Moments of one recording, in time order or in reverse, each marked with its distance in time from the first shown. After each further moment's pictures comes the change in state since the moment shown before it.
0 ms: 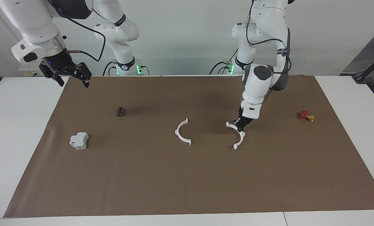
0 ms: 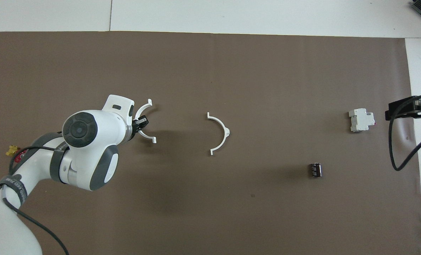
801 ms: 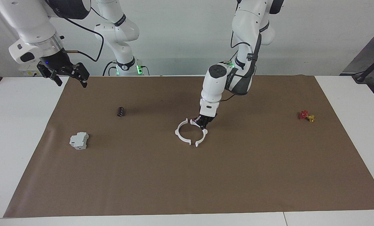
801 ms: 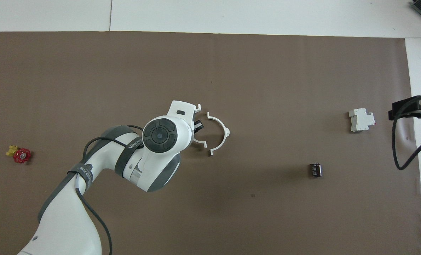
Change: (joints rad) left arm -0.241 0.148 0.005 0.210 0.030 -0.064 -0.269; right arm -0.008 0.000 -0.005 0.000 0.000 0.000 0.000
